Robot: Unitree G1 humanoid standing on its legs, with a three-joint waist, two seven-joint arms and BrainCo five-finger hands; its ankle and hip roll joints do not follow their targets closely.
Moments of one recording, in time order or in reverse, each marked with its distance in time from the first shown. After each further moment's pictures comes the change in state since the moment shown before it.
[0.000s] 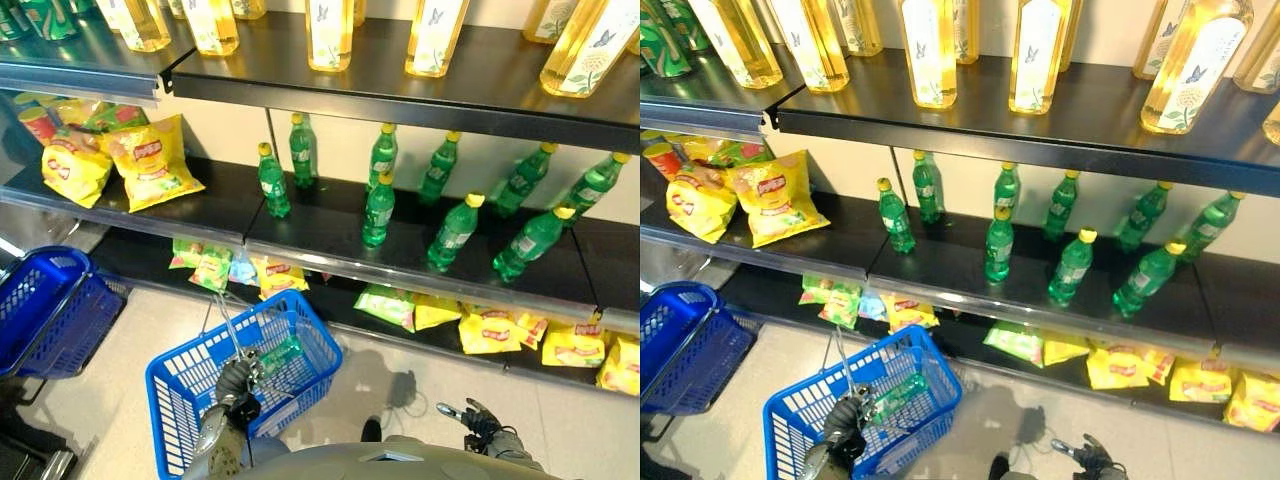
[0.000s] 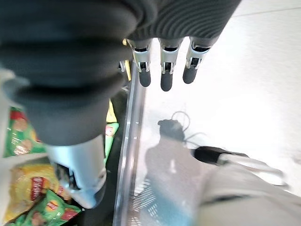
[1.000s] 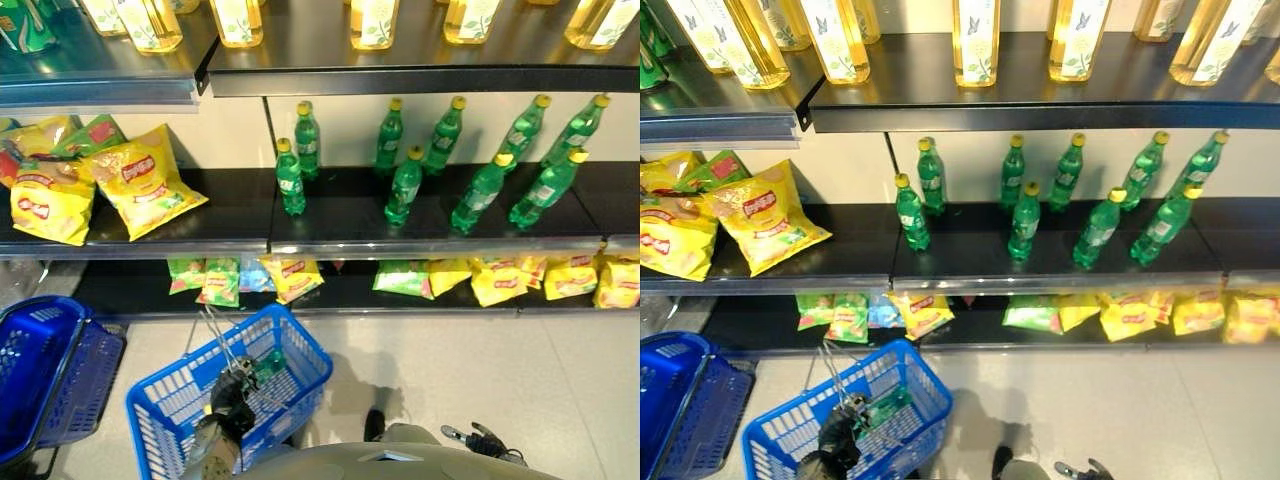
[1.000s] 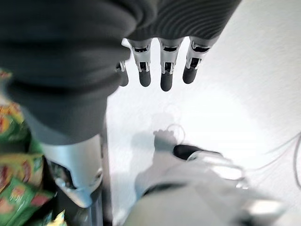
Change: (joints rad) left arm 0.043 0.034 0.010 0.002 0.019 0.011 -0.007; right arm -0.009 0.041 0.000 0.009 -0.021 0.007 0.000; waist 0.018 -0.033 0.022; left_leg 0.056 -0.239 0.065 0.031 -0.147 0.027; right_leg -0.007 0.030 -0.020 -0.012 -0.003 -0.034
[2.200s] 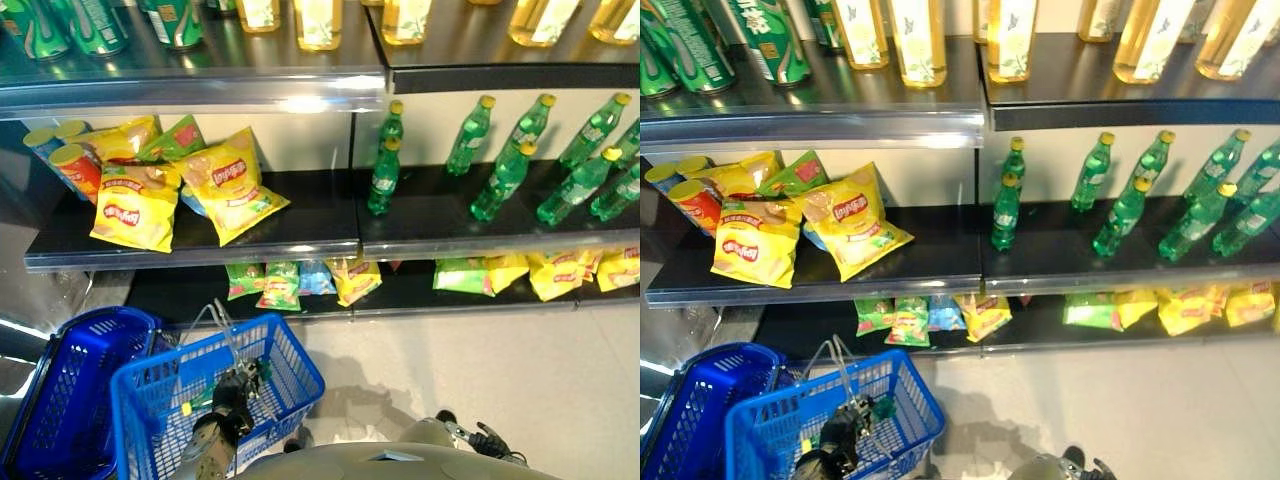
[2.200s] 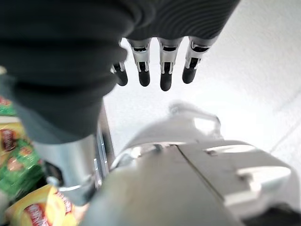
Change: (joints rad) left arm -0.017 0.110 0.001 -0.002 0.011 0.018 -0.011; right arm 0.046 0.005 -0.061 -0.028 0.020 0.000 -0.011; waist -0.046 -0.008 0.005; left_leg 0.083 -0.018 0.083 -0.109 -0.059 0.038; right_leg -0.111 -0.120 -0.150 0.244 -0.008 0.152
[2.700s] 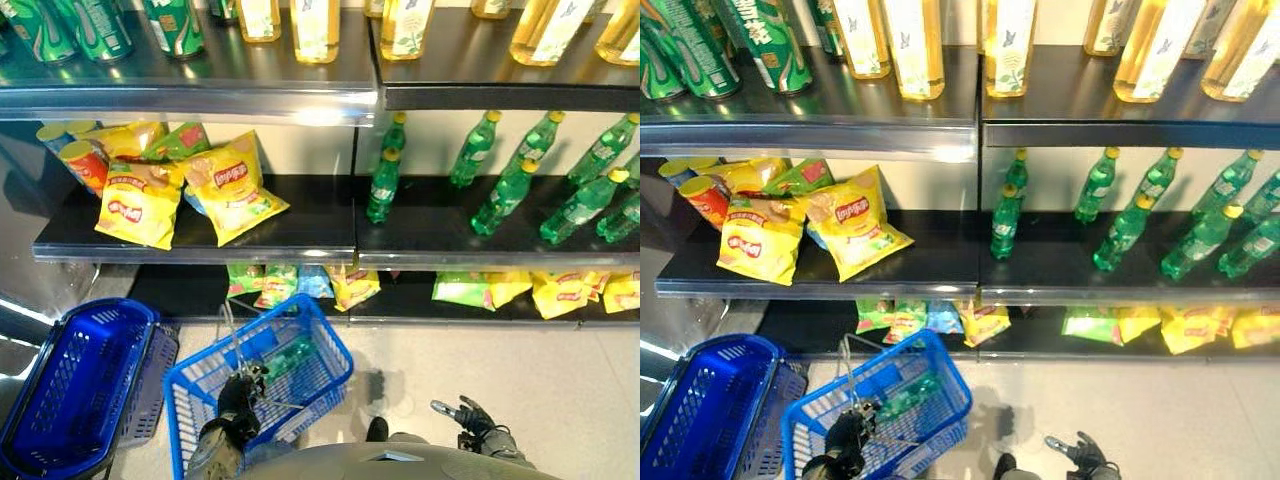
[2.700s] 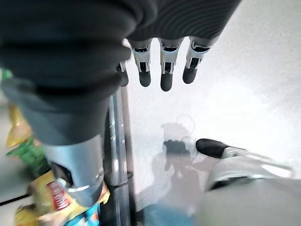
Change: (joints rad) left arm 0.009 -0.086 -0.048 -0.010 -0.001 0.003 -0.024; right arm -0.028 -0.005 0.051 -0.003 0.005 -0.005 -0.010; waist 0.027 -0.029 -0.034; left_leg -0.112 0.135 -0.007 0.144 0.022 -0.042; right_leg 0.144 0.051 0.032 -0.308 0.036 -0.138
